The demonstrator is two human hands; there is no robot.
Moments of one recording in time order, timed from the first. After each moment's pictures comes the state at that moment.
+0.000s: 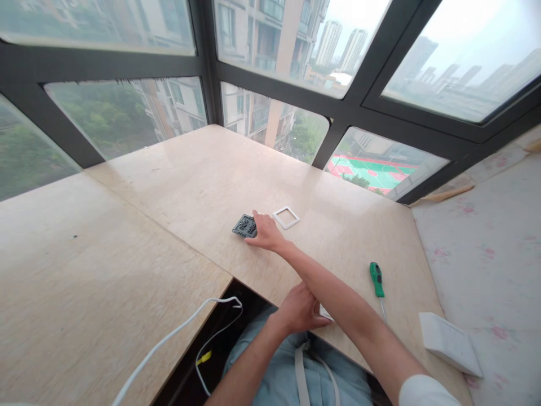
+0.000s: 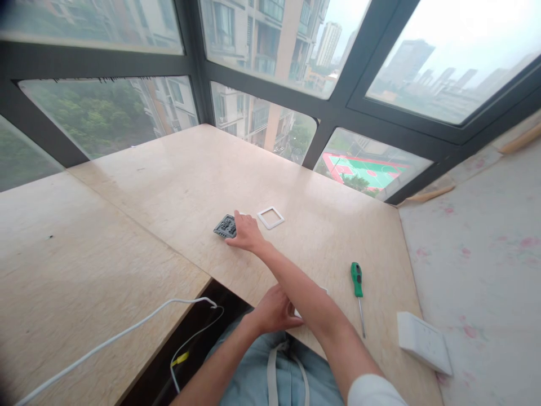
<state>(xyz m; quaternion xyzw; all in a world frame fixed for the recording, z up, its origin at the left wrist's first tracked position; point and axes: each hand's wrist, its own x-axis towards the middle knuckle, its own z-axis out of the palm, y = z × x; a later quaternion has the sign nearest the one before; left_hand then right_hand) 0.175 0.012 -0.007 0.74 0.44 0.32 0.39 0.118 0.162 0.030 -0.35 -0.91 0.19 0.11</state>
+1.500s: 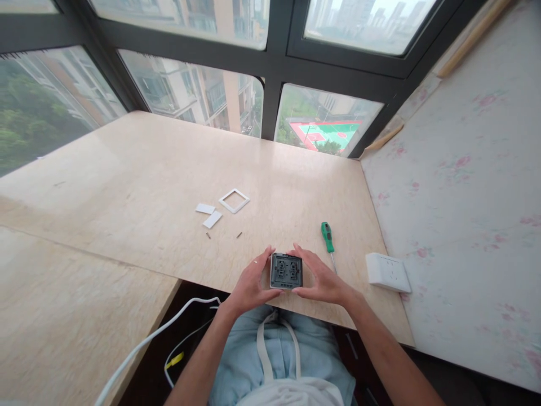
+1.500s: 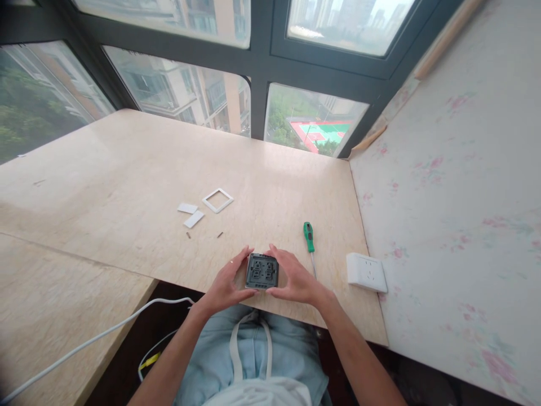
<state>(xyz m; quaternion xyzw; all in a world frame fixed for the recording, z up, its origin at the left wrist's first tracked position) 0.171 0.012 -0.005 0.72 0.47 0.32 0.40 0.414 0.040 0.033 -0.35 -0.85 0.32 0.22</state>
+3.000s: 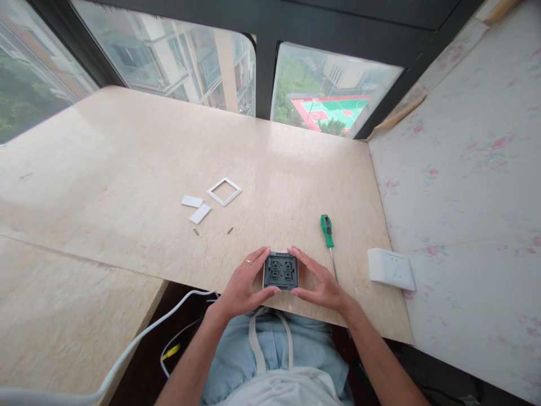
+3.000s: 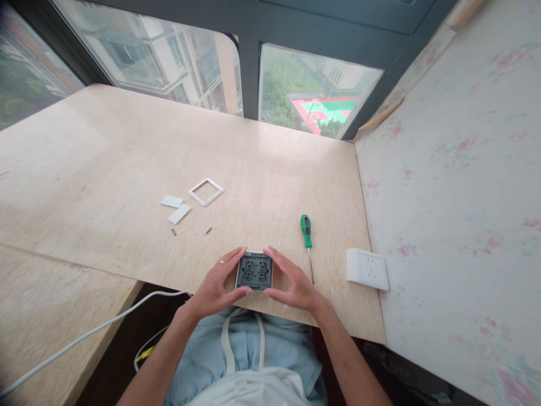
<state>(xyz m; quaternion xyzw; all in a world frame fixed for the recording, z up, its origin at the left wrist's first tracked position) 0.170 0.014 -0.003 0.77 0.46 0.27 0.34 0.430 0.026 0.005 -0.40 -0.77 0.43 0.25</state>
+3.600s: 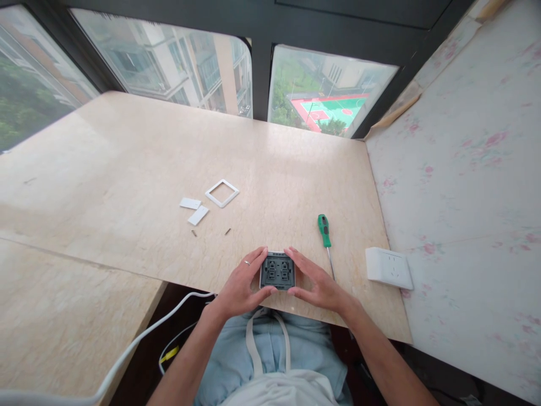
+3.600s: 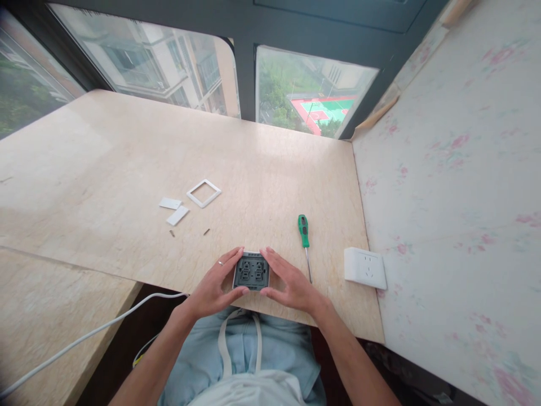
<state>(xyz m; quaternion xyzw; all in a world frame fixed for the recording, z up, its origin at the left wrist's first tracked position) 0.169 0.014 -0.003 0.79 0.45 0.26 0.33 0.431 0.027 0.007 -0.38 -0.82 0.37 0.21</state>
